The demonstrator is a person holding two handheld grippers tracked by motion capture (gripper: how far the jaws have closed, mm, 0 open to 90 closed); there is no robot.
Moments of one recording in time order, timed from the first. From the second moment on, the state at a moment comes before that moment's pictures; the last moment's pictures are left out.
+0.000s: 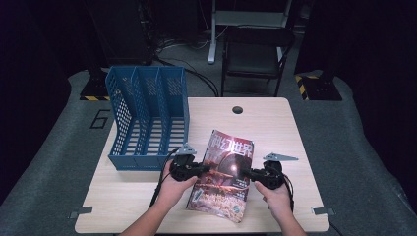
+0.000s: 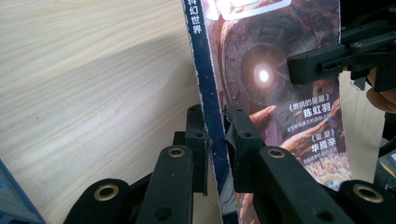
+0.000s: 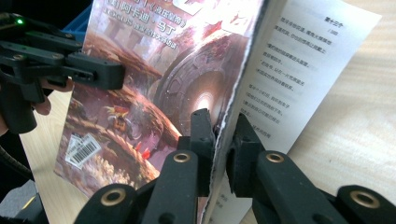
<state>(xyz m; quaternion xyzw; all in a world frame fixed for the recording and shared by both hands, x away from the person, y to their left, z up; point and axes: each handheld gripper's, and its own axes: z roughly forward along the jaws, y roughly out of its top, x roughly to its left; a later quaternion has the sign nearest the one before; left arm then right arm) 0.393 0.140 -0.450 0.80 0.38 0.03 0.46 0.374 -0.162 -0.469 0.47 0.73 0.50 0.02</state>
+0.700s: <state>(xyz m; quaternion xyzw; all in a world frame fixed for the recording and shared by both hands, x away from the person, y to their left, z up) 0.392 0.141 -0.435 0.82 0.35 0.03 0.46 0.368 -0.162 -0.441 0.45 0.73 0.51 0.06</state>
